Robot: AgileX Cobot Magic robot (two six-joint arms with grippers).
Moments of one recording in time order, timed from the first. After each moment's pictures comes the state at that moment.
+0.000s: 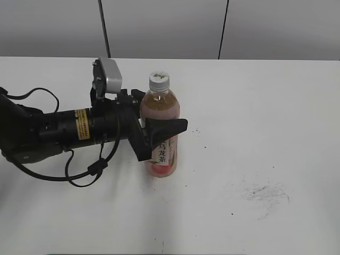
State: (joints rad) left arm -0.39 2.06 -0.82 0.97 -1.21 -0.42; right arm -0.01 0.00 -0.51 0.06 1.09 -0.07
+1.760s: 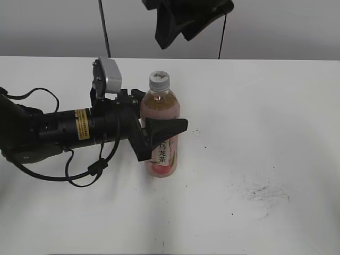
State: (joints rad) left arm -0.39 2.06 -0.82 0.97 -1.21 -0.42; right arm 0.66 1.82 -1.86 0.15 1.22 -0.11
